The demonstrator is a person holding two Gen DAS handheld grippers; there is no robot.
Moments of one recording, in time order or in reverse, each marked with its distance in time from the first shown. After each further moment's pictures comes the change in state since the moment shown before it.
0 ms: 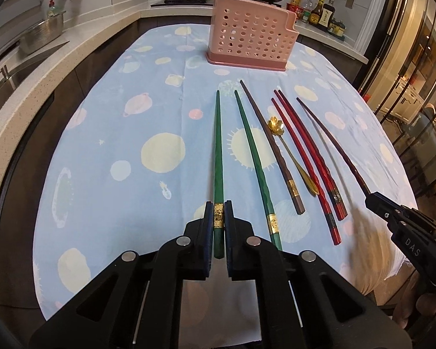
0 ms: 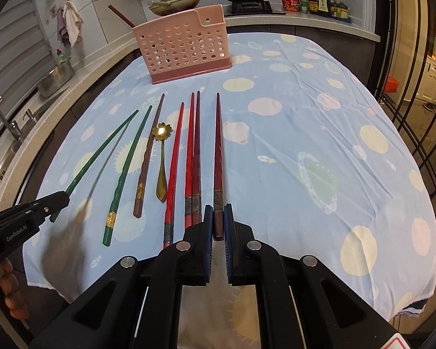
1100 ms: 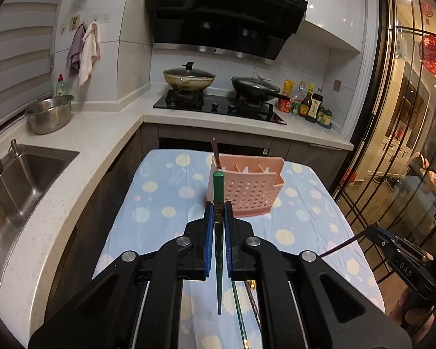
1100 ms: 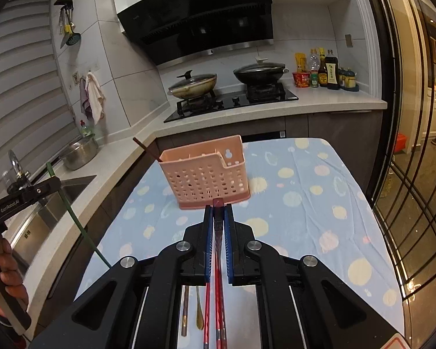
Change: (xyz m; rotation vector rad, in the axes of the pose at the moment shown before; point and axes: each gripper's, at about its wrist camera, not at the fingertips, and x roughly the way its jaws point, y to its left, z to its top) left arm -0.117 0.003 0.163 -0.011 -0.409 -0.035; right arm -0.086 0.005 0.151 0.004 -0.339 0.105
